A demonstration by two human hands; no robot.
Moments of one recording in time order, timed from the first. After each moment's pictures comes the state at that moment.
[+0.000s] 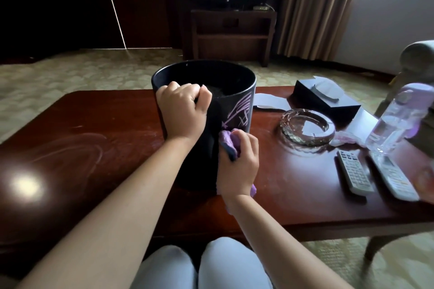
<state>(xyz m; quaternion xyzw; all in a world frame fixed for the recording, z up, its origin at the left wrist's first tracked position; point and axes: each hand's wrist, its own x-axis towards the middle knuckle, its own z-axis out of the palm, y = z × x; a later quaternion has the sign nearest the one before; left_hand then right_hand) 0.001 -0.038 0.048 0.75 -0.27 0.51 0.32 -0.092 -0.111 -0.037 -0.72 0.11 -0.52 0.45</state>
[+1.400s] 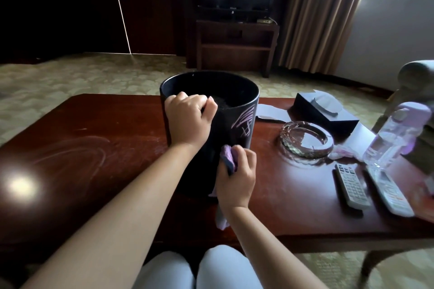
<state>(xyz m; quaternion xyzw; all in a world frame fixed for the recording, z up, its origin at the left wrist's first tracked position) -0.003 -0.036 0.052 0.76 -0.28 0.48 0.33 -0.093 -0.108 -0.048 -0.74 0.11 -0.52 0.41</state>
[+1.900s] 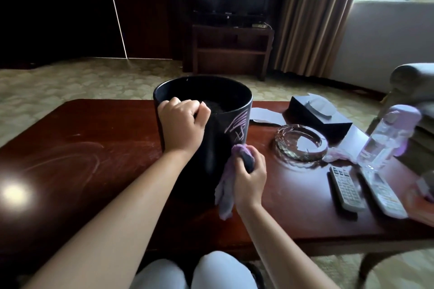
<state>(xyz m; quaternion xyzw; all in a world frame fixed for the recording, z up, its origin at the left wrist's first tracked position) 0.000 -0.039 0.050 0.76 -0.27 0.49 0.33 -0.094 -0.144 -0.040 -0.64 0.18 -0.42 0.61</state>
